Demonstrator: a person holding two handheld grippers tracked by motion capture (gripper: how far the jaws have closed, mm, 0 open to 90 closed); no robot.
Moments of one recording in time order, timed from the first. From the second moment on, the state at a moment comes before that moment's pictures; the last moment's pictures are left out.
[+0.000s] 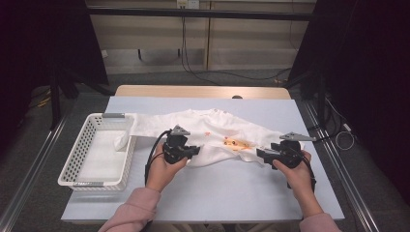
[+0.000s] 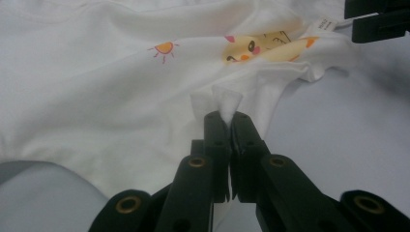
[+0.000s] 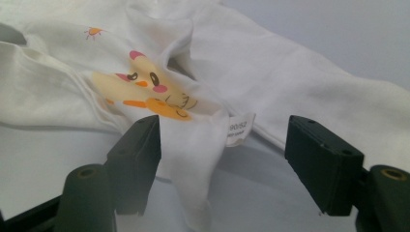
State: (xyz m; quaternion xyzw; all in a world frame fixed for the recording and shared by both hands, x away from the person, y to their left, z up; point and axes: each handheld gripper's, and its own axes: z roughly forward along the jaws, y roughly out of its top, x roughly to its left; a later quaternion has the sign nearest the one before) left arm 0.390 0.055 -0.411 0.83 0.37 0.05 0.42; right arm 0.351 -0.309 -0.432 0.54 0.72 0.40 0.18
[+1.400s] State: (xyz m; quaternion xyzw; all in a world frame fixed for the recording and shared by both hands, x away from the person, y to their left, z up) left arm 0.383 0.077 -0.413 0.81 0.39 0.06 0.44; right arm 0.358 -0.315 -0.448 0.54 0.74 0.36 0.16
